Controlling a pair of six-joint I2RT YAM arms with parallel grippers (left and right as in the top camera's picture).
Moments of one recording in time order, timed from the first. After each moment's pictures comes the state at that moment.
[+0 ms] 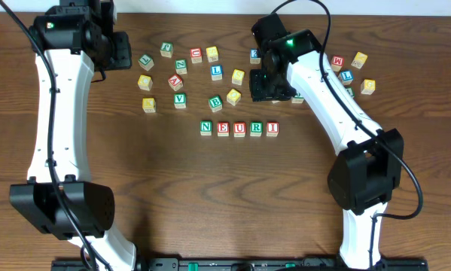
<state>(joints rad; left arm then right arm) 0.04 1.86 2.00 -1.22 -0.01 -0.07 0.43 2.13 1.99 -1.23 -0.05 0.38</state>
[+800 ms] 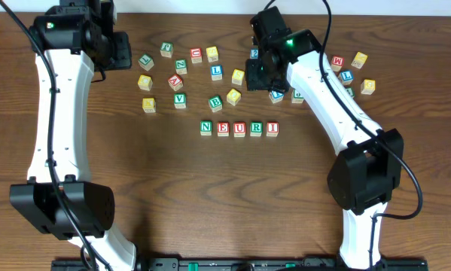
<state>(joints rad) 0.04 1.86 2.00 -1.22 -0.01 -0.07 0.43 2.13 1.99 -1.07 -0.05 0.37</state>
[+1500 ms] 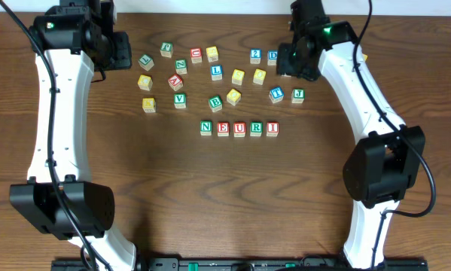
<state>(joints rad) 0.04 1.86 2.00 -1.22 -0.01 -0.07 0.26 2.13 1.99 -1.02 -0.04 0.37</state>
